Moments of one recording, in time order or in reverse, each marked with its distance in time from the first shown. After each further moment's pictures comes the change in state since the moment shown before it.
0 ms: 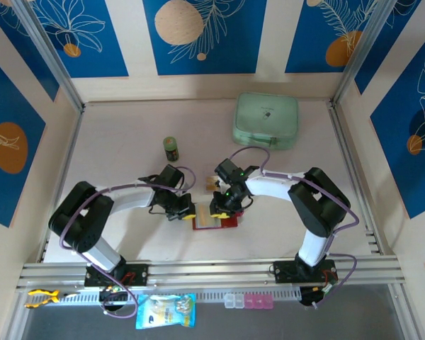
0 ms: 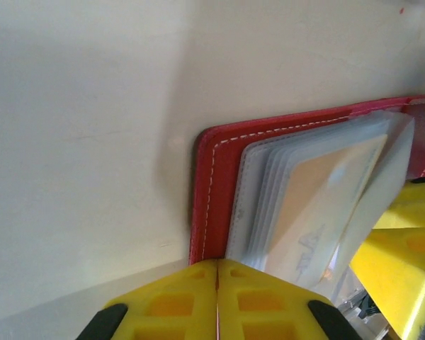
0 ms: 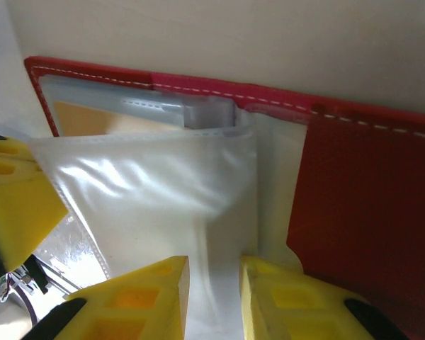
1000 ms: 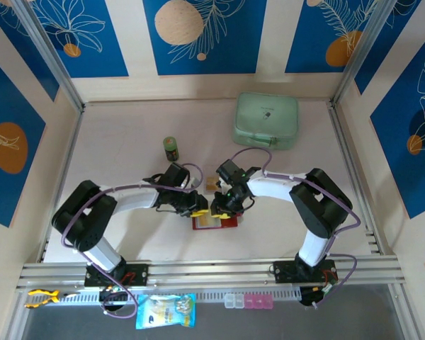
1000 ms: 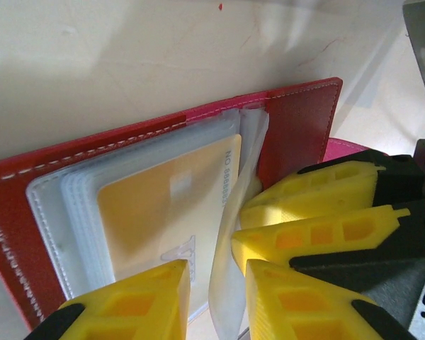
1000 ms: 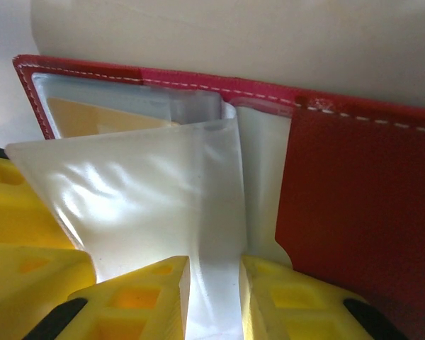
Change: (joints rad) left arm -0.049 0.029 0.018 0.173 0.103 -0.061; right arm -0.004 -0.014 -0.024 0.021 -0.004 0.000
